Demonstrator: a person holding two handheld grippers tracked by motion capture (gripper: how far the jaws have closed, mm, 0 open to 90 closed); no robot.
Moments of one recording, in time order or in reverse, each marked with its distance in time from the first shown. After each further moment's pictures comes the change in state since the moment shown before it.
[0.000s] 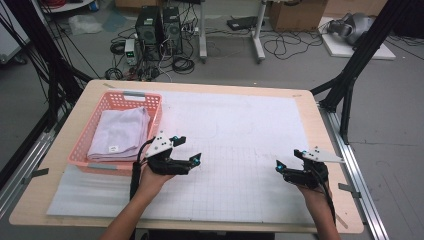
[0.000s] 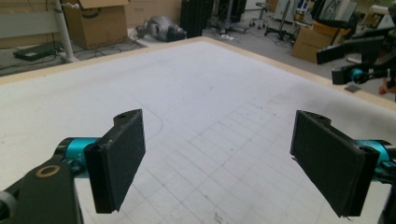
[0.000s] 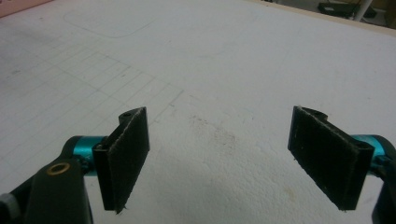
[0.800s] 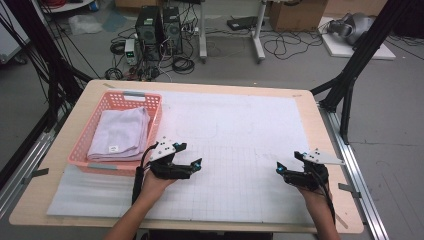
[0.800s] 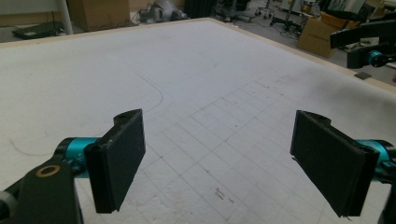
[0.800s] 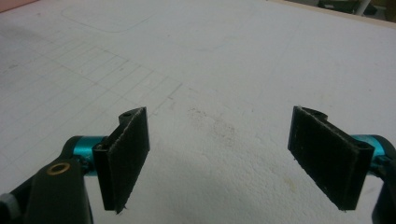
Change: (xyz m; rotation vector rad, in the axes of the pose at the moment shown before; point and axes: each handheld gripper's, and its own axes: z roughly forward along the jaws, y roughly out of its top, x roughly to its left) left arm 0.002 -0.018 0.006 0.049 0.015 -0.040; right arm -0.002 -0.006 0.001 0.006 0.000 0.003
